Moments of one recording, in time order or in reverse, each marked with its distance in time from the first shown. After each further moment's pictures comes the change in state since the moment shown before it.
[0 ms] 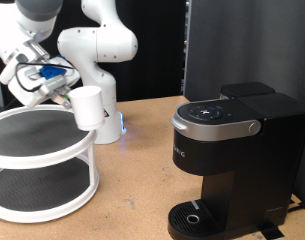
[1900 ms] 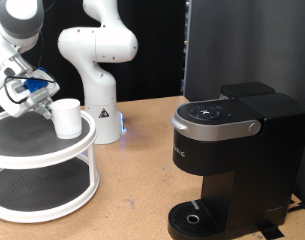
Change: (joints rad) arm -0.094 0.053 -0.193 -0.036 -0.239 -0.045 -0.217
